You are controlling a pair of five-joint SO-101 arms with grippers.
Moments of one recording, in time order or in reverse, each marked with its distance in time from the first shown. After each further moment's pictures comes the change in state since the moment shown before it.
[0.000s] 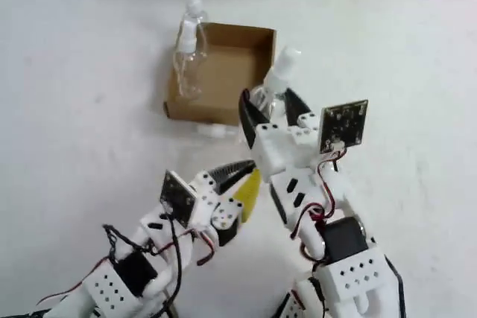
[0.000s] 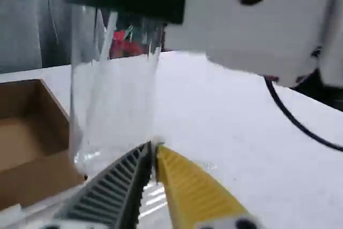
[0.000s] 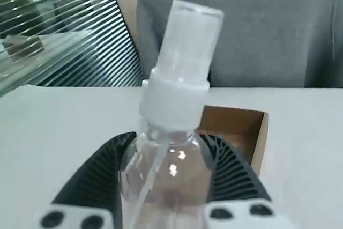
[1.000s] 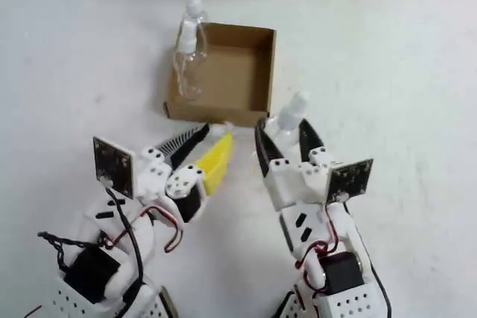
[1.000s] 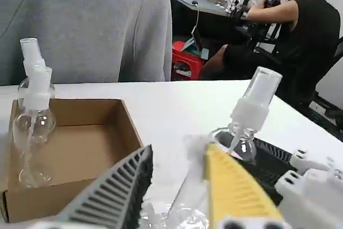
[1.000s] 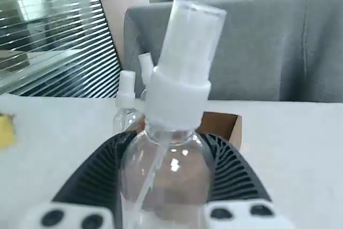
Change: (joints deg) left arm -14.6 0.4 -27.6 29.9 5.9; right arm 4.3 -32.6 27.7 -4.7 3.6
